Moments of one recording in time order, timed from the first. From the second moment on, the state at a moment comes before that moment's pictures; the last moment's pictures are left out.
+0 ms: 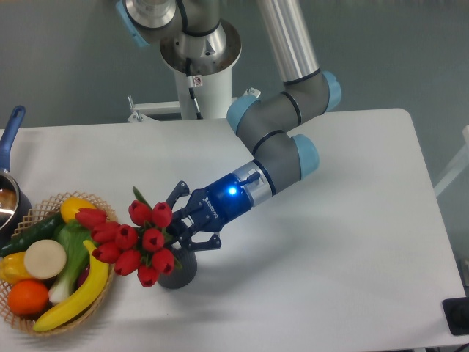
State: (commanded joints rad) arm 2.55 -2.05 -1.87 -0.77 0.05 1.35
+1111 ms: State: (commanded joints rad) arm 2.63 -1.91 -1.91 -0.77 0.19 1.42
